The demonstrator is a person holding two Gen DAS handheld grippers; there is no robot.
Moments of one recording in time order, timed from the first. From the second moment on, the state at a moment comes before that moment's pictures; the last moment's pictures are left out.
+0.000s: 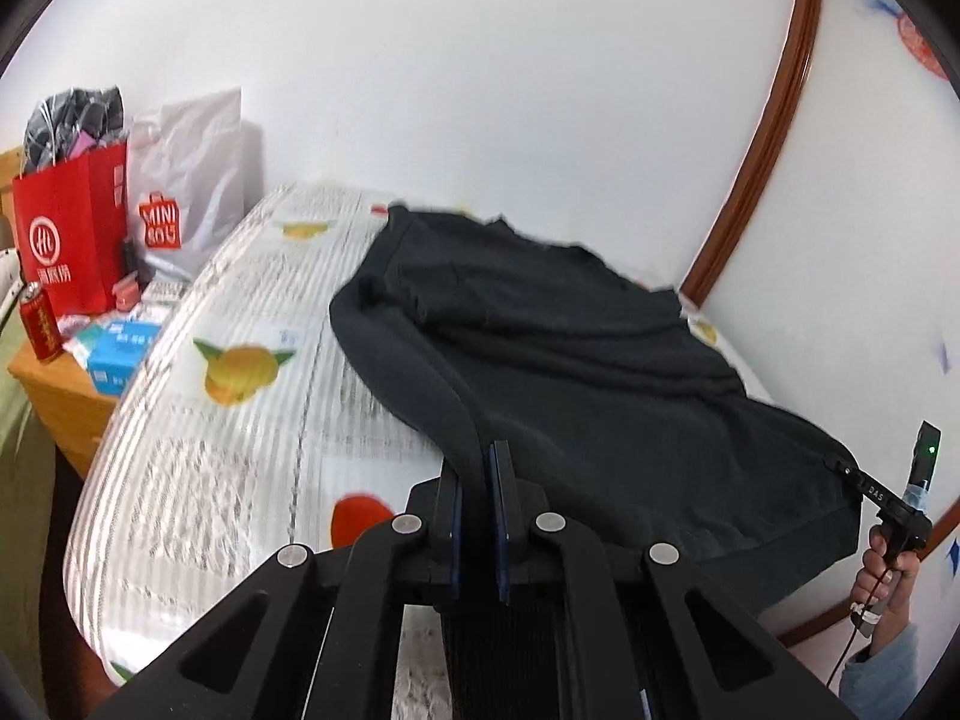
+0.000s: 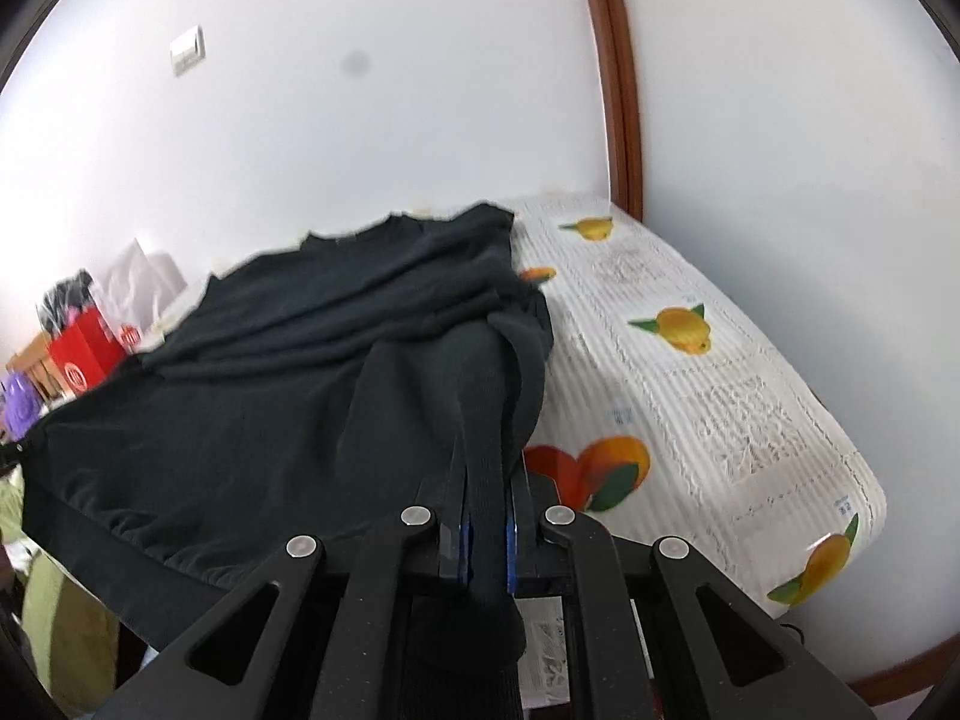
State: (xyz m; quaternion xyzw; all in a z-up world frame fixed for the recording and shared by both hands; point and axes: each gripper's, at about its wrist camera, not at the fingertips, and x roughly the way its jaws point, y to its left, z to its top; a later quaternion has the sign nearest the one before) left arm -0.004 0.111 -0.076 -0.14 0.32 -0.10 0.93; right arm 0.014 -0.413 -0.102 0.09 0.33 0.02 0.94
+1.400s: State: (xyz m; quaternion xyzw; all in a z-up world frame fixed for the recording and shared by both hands) left arm 0.259 0.102 -0.110 -0.09 0.39 0.02 0.92; right arm 0.306 -0.401 -0.136 0.11 0.40 -0.04 0.91
